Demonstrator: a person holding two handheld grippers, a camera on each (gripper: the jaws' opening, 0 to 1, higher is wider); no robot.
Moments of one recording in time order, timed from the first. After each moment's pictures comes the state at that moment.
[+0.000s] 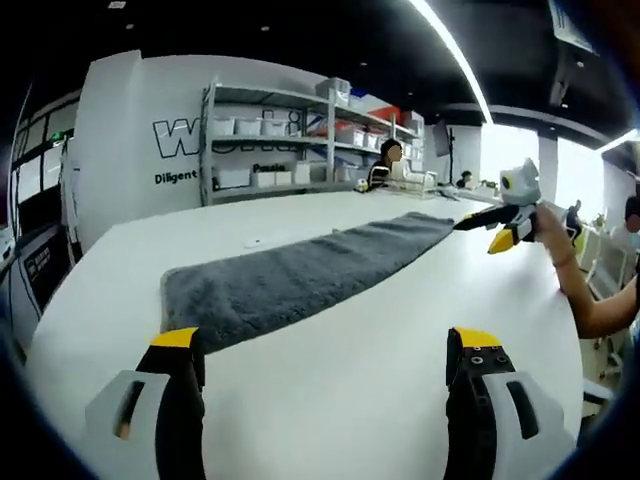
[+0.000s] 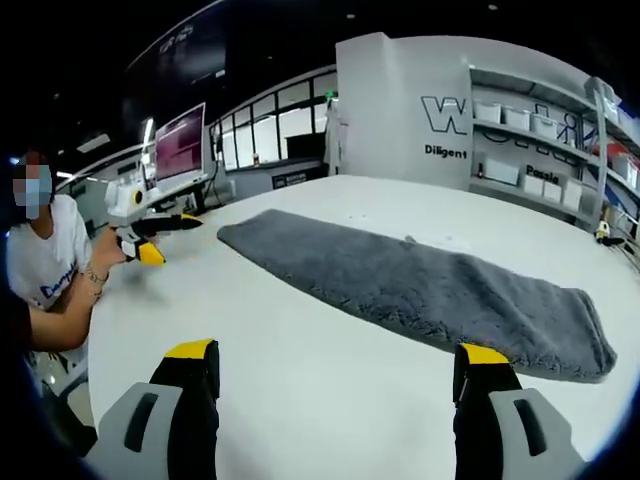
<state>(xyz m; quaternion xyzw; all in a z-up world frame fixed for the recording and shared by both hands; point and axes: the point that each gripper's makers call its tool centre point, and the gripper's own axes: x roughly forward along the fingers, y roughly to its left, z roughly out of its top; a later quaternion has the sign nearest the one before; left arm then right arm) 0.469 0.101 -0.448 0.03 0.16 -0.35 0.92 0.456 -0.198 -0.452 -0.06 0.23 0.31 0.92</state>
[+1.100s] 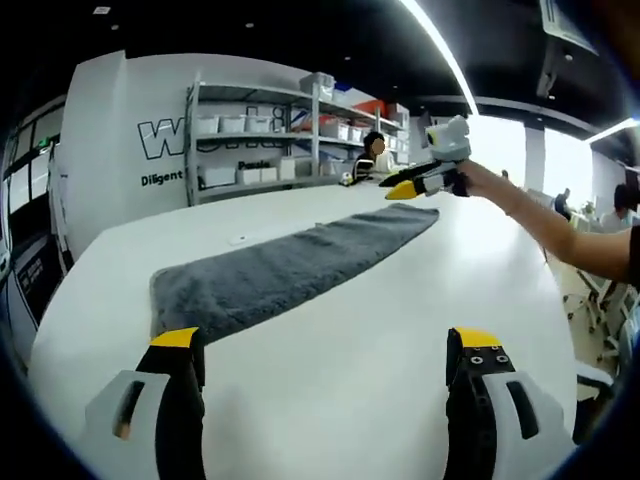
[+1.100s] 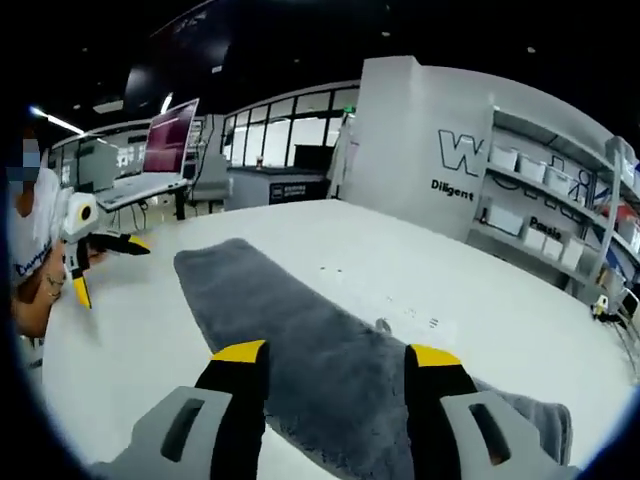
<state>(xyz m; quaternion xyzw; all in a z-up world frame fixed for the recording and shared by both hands) 0.457 0.095 -0.450 0.06 0.16 -0.37 0.91 0.590 -0.174 -0.412 -0.14 0.18 0.31 0.92</state>
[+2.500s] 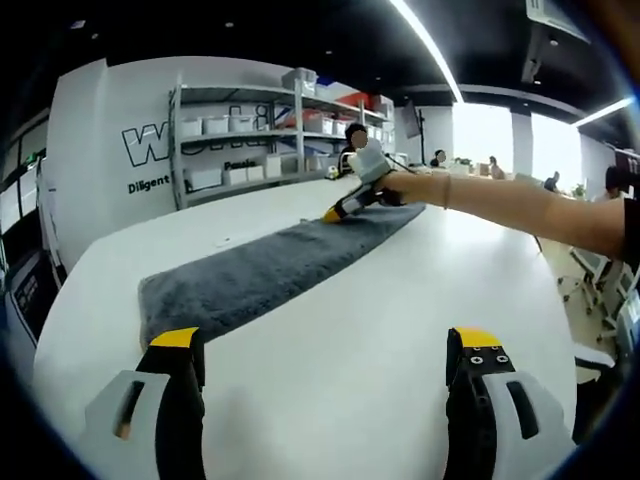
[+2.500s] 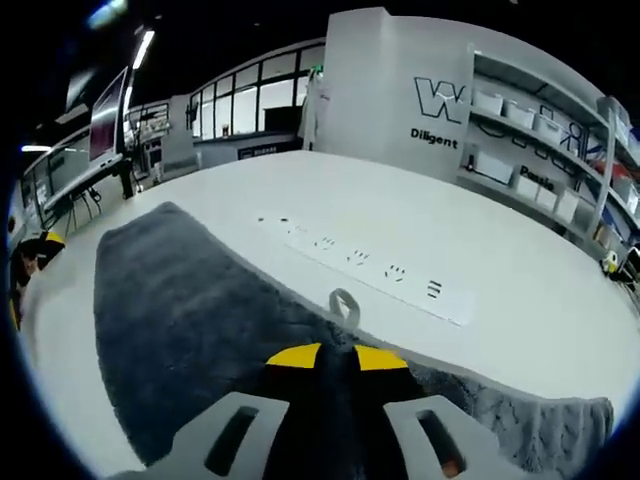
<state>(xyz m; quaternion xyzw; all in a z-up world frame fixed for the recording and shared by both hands) 0.446 0.083 -0.454 0.09 0.16 -0.40 0.90 0.684 -0.178 -0.493 -0.11 0.27 0.27 0.92</state>
